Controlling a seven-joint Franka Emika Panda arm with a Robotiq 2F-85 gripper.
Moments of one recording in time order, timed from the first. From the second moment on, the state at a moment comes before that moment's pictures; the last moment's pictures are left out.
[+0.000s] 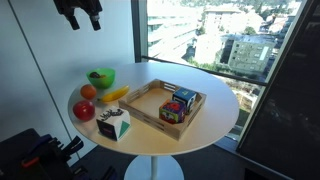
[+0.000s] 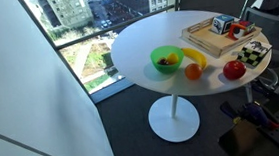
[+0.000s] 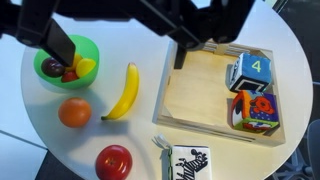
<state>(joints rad) 0.04 -0.66 0.02 -2.50 -0.01 2.02 -0.10</state>
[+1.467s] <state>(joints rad) -0.09 -0.31 -0.10 -2.36 -0.01 2.03 -0.03</state>
